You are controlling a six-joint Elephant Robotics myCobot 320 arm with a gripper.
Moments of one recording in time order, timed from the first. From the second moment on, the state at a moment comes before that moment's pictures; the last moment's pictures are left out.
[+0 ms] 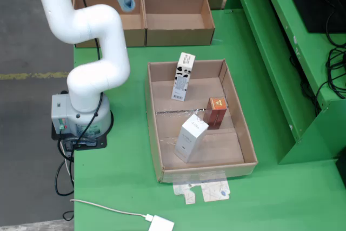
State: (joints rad) arm 1.87 -0.42 -0.02 -0.80 1.01 0.76
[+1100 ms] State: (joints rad) arm 1.84 -0.58 -0.02 -0.61 0.99 0.60
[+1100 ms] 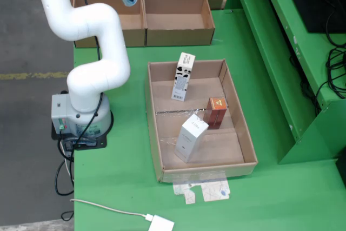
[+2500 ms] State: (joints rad) arm 1.70 -0.75 -0.02 -0.40 1.07 0.53
